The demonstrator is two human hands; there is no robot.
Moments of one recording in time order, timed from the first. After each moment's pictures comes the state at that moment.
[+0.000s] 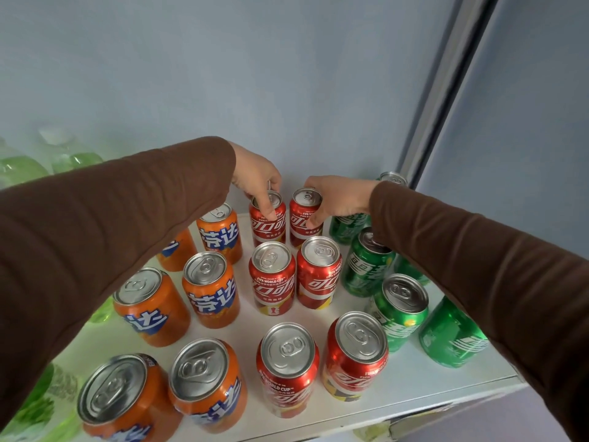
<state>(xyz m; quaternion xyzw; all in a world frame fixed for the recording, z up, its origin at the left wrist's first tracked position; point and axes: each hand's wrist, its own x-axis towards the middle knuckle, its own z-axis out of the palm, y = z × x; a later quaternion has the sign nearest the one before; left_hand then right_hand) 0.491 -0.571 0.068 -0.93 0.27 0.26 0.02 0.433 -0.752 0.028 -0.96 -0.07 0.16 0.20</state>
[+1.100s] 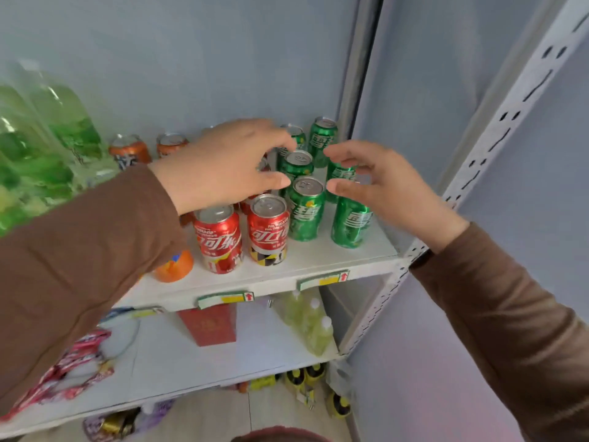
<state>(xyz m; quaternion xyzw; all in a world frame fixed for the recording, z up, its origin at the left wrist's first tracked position) 0.214 -0.603 0.079 -0.92 0.37 -0.07 -0.10 0.159 -0.847 0.032 -0.92 -0.12 -0.15 0.35</state>
